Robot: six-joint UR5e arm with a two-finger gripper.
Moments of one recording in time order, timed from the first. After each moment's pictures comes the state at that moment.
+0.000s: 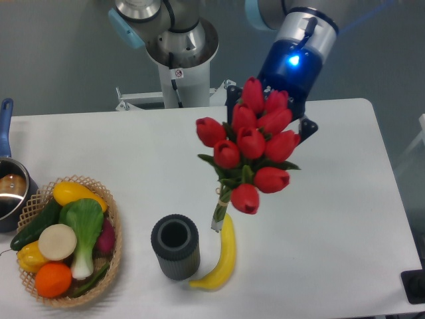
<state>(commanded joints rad) 2.74 -1.75 -1.57 -0.69 0.50 0.67</state>
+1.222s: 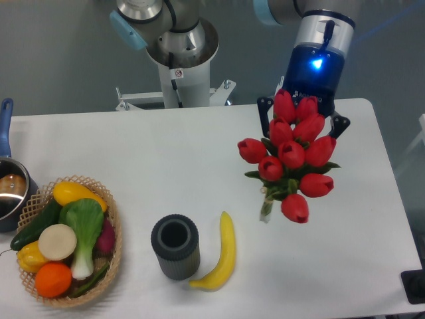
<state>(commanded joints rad) 2.76 -1.68 -1.63 -0.70 0.96 0.73</state>
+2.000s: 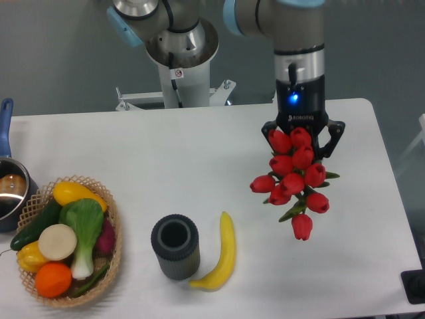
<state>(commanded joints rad) 2.63 -1.72 -1.73 -0.71 1.54 1.06</state>
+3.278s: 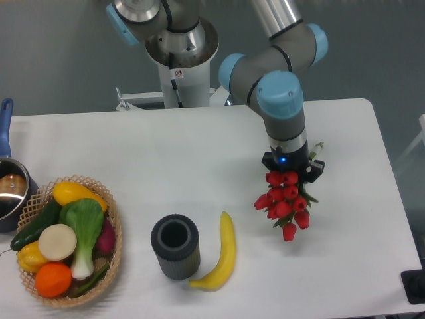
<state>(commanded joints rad) 2.62 -1.96 -1.82 -0.72 1.72 1.03</state>
